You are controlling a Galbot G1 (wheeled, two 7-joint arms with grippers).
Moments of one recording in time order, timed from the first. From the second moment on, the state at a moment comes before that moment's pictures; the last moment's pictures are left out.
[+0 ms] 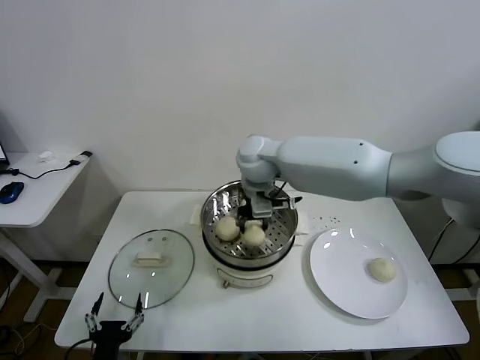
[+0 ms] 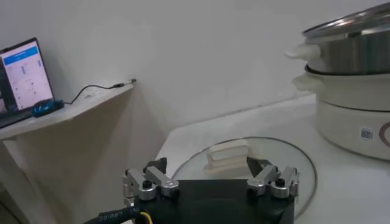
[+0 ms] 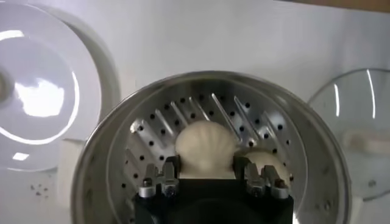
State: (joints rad) left arm 1.80 -1.54 -0.72 -2.00 0.13 -0.06 -0.04; right arm 0.60 1.27 -1.43 1.34 -0.15 0.60 -1.12
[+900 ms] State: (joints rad) left arm 1.80 -1.54 -0.73 -2.00 0.12 -0.06 -0.04; right arm 0.61 1.23 -1.38 1.33 -0.11 0.62 -1.14
